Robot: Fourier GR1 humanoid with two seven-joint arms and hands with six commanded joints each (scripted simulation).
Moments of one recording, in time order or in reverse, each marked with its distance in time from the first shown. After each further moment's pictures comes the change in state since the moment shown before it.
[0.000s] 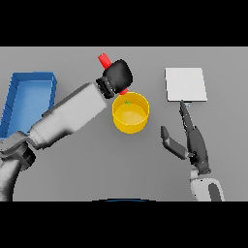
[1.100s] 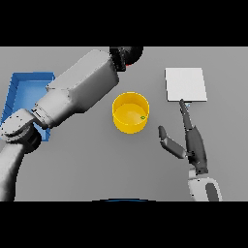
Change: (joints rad) left arm -0.293 -0.014 -0.081 0.159 -0.164 -0.003 -0.133; right arm -0.007 0.003 0.014 0.005 0.072 -0.053 -0.015
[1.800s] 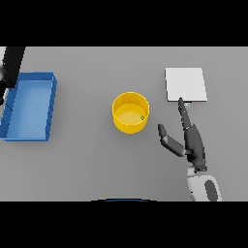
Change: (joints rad) left arm -0.028 0.281 0.667 0.282 0.510 0.138 0.242; right arm -0.024 0.013 -0.012 0.027 -0.052 0.018 -0.010
